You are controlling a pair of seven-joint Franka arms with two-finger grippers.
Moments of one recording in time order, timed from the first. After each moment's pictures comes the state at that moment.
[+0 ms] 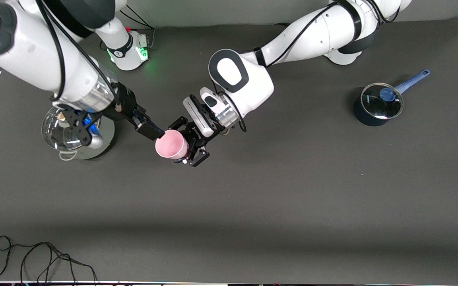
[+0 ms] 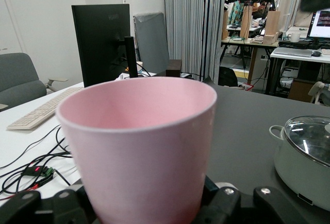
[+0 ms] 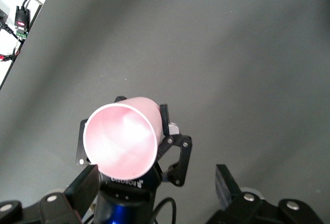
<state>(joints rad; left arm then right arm) -0.38 1.01 -1.03 -1.10 -1.29 3.45 2.06 0.33 0.35 0.11 -1.17 0.20 1.59 1.30</state>
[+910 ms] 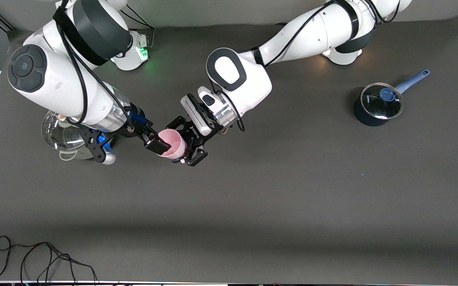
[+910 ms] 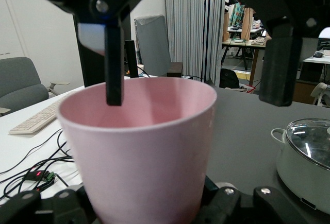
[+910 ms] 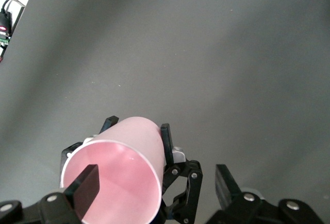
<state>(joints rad) -0.41 1.01 -1.01 -1.07 -1.29 3.45 2.06 0.33 0.38 0.11 -1.24 0.20 1.65 1.30</state>
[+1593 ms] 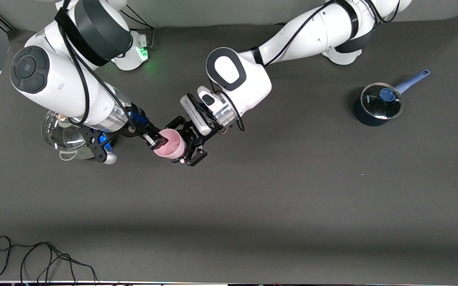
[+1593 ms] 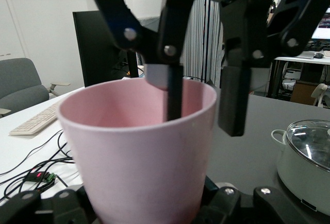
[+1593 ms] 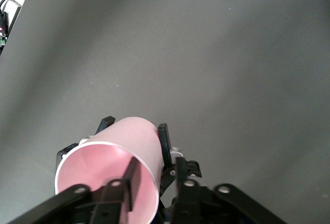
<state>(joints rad) -0.41 1.01 -1.01 -1.07 -1.29 3.45 2.06 0.33 0.37 0.11 -1.24 0.20 1.65 1.31</state>
